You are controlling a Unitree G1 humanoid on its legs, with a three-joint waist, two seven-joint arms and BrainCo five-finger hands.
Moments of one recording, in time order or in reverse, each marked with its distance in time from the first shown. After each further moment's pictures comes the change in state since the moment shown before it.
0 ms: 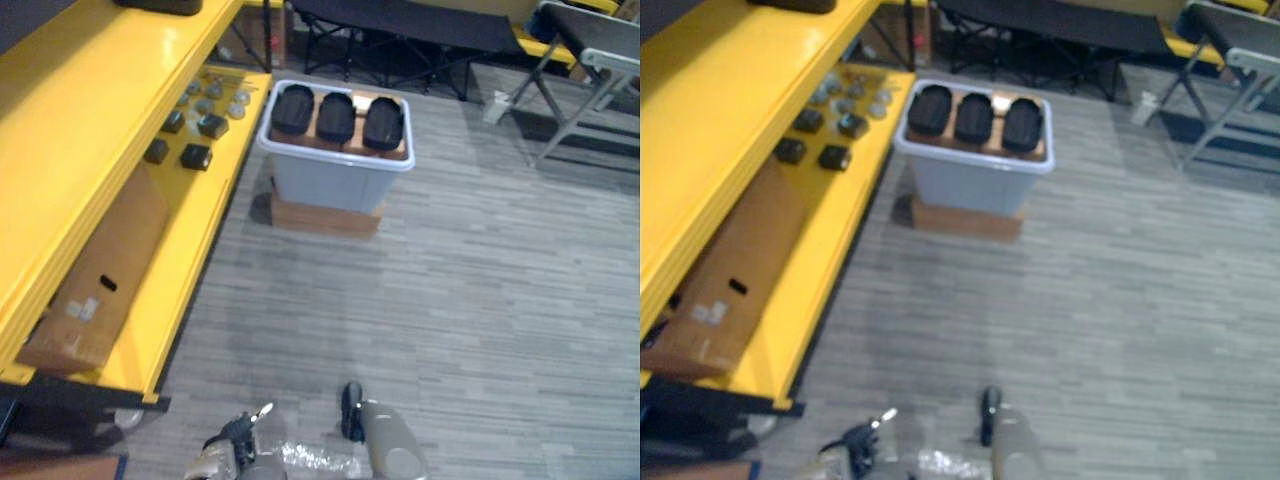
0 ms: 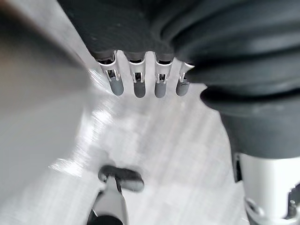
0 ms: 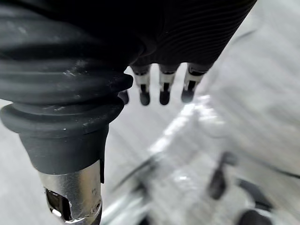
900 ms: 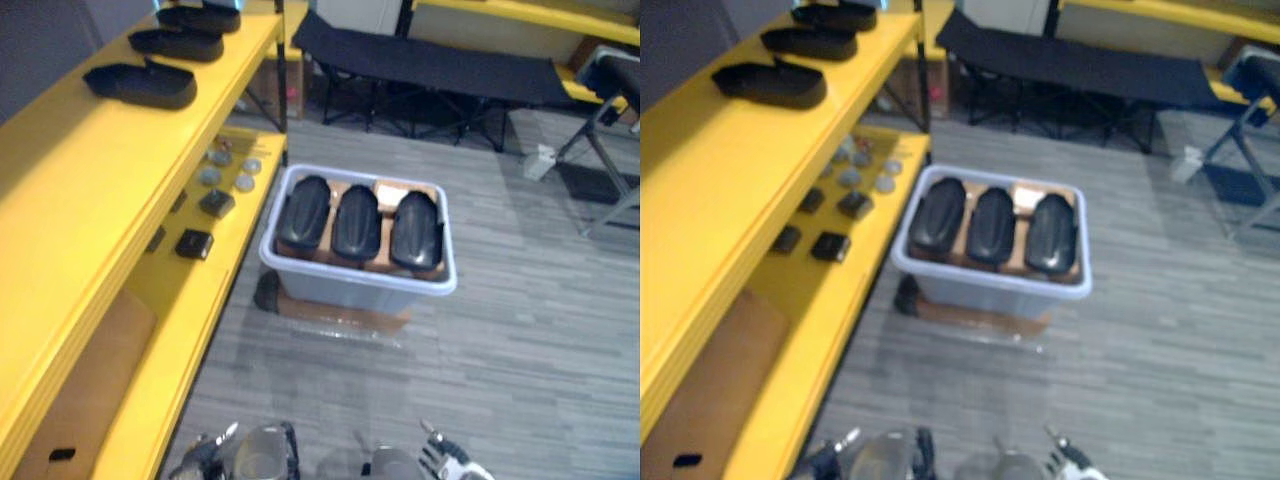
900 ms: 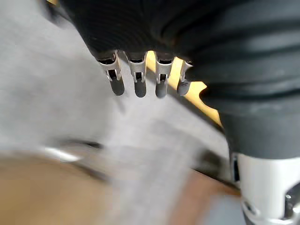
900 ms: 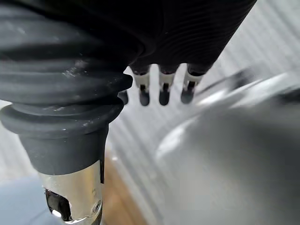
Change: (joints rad) left arm 0.070 0.064 0.049 -0.129 0.017 -0.036 0.068; right arm -0.247 -0.152 0.080 -0.016 0.039 -0.068 0.012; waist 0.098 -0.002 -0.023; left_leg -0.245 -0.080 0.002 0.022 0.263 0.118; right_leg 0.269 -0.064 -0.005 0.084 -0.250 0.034
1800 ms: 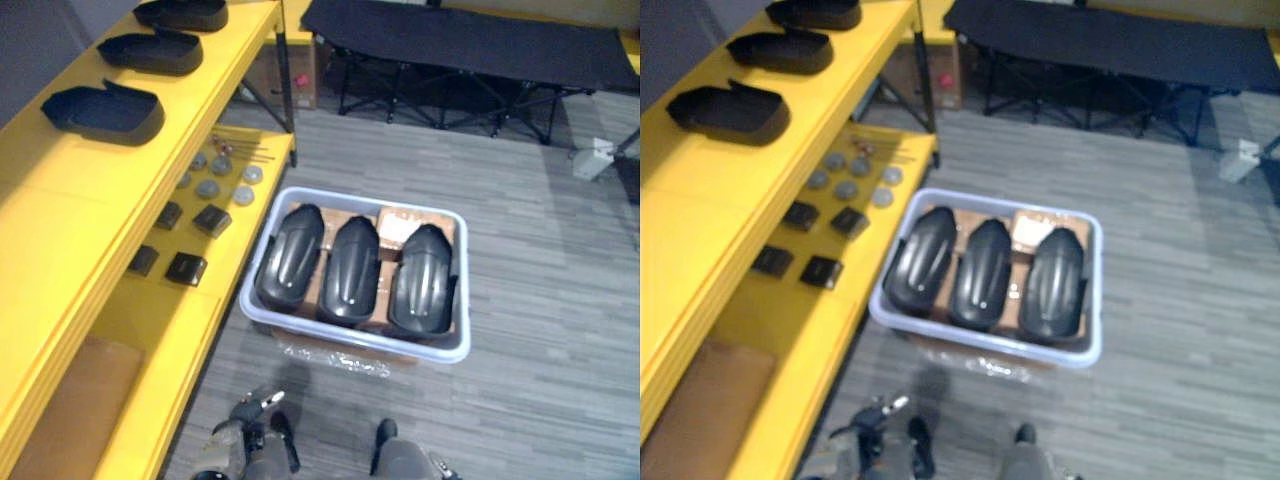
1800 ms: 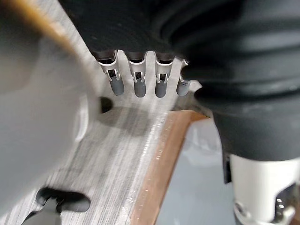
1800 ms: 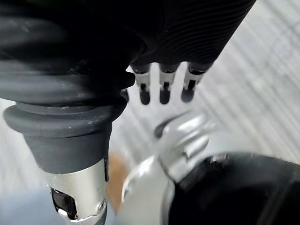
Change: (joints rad) left arm -0.049 -0.065 -0.061 0.007 0.122 0.025 -0.088; right arm 0.093 0.066 -0.050 -0.115 -0.230 -0.149 -0.006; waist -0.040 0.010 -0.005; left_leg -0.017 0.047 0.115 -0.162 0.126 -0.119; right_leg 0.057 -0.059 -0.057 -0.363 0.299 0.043
